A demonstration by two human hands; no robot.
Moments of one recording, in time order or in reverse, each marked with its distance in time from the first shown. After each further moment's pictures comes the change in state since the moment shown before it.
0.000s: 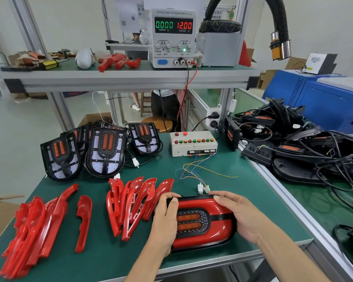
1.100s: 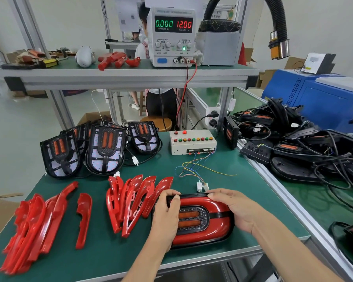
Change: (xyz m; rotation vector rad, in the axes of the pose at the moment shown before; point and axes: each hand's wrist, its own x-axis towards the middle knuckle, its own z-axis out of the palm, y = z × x) left_hand 0.005 -0.006 0.001 0.113 0.055 0.091; right_hand 0.009 -0.009 0.004 -0.108 0.015 0.075
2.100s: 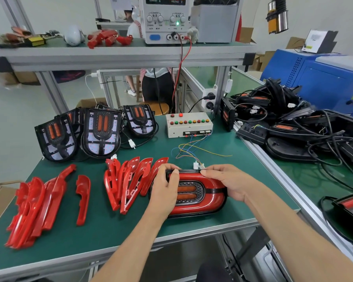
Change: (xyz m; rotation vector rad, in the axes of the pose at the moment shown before) left_hand 0.006 0.004 0.000 0.251 -0.019 0.292; right_hand 0.000 -0.011 0.004 -0.136 -0.018 -0.010
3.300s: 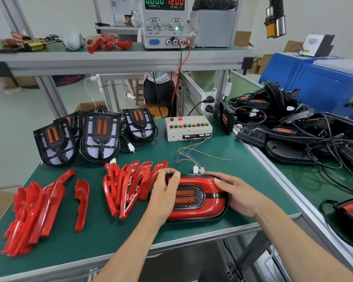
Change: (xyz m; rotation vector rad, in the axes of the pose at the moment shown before) left_hand 0.004 0.001 -0.003 -0.109 -0.090 -0.156; right_hand -0.005 0.033 -0.026 0.261 -0.214 -0.115
